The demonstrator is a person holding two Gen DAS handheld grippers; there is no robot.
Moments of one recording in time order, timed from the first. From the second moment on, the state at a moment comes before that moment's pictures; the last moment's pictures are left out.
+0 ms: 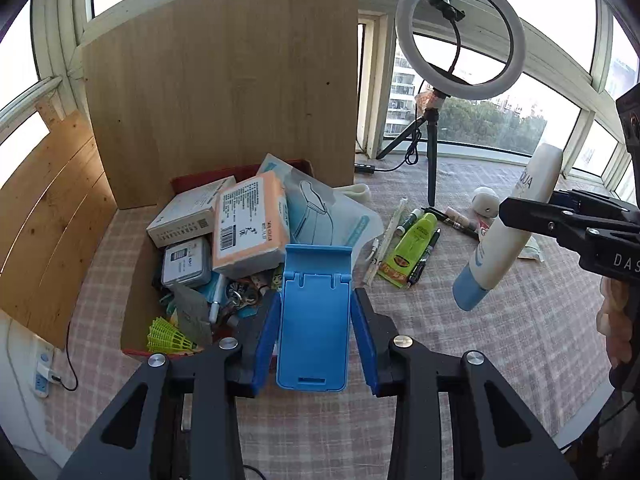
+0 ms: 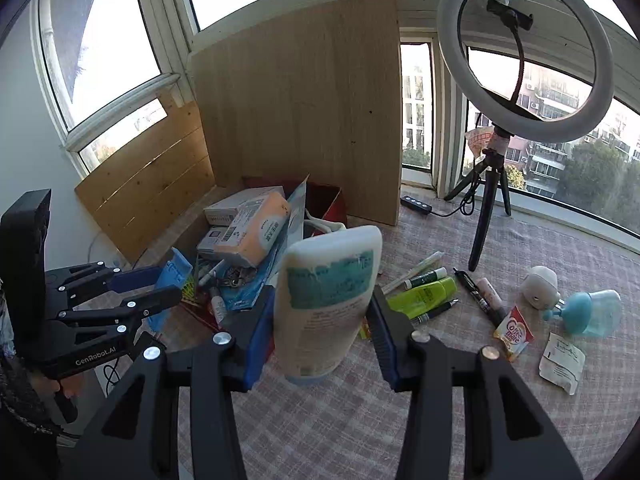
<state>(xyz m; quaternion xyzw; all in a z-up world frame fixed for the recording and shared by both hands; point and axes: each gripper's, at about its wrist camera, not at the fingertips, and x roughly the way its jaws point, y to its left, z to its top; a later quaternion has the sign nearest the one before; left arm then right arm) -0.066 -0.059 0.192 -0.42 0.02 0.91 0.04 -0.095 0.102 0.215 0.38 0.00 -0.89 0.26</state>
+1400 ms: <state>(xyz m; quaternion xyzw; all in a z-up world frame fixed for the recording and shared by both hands) -0.120 -0.138 0.182 -0.43 -0.01 0.90 -0.02 -0.142 0.021 0.194 0.40 0.02 -0.88 0.24</state>
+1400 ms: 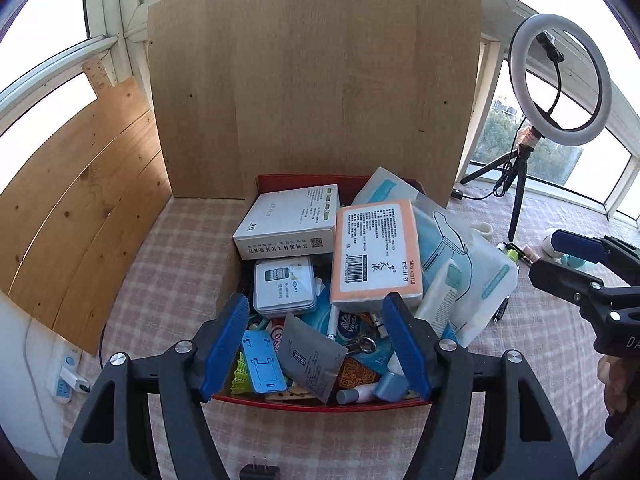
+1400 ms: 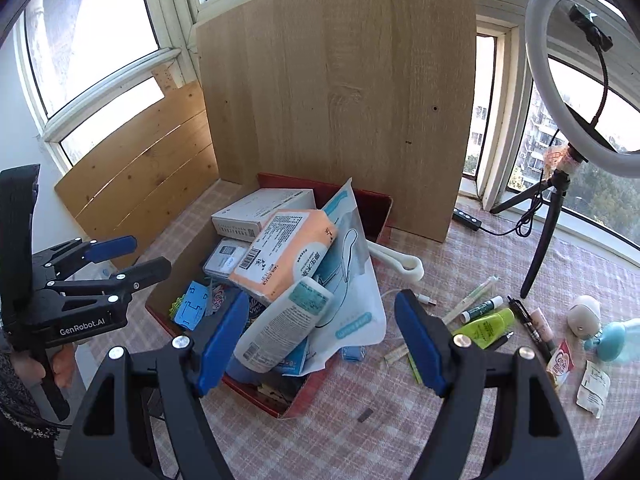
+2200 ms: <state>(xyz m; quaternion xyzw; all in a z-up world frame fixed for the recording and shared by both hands) -0.140 0.136 0.143 -0.45 0.07 0.87 0.18 -0.128 0.339 0.133 0.48 -0.04 -0.88 0.01</state>
